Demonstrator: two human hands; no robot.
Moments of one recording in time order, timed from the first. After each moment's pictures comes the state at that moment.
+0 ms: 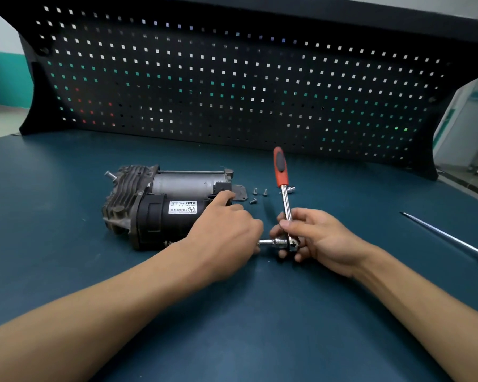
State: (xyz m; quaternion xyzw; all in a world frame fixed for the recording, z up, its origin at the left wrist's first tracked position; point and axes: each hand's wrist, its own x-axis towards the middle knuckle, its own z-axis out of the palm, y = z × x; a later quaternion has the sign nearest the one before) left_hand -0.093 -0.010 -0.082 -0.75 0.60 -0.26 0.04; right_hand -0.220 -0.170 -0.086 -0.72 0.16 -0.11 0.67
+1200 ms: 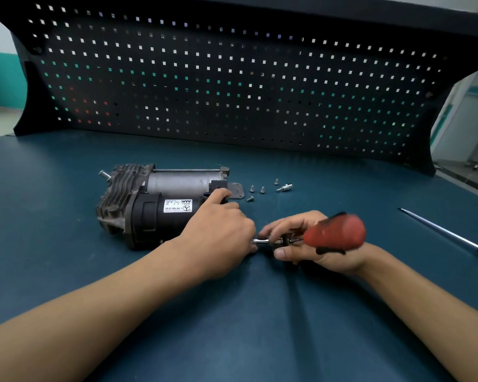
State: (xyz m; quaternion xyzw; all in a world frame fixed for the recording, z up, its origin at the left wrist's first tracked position) left_hand -0.090 -0.010 -0.083 -0.75 0.61 -0.24 0.07; right_hand -0.232 -0.174 -0.089 -0.84 0.03 -0.10 0.52
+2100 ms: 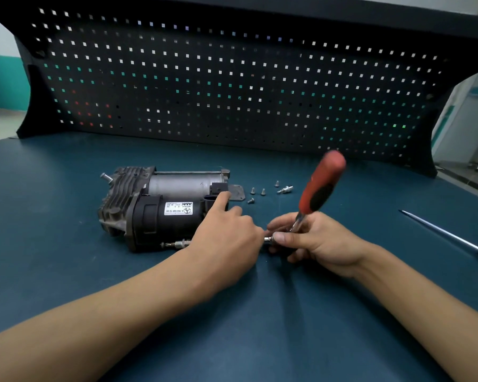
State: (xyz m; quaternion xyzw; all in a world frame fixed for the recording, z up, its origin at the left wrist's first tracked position) left_hand -0.113 -0.009 -0.077 -0.76 0.59 -0.26 0.08; right_hand -0.227 -0.165 -0.084 -0.75 0.15 -0.10 0.64
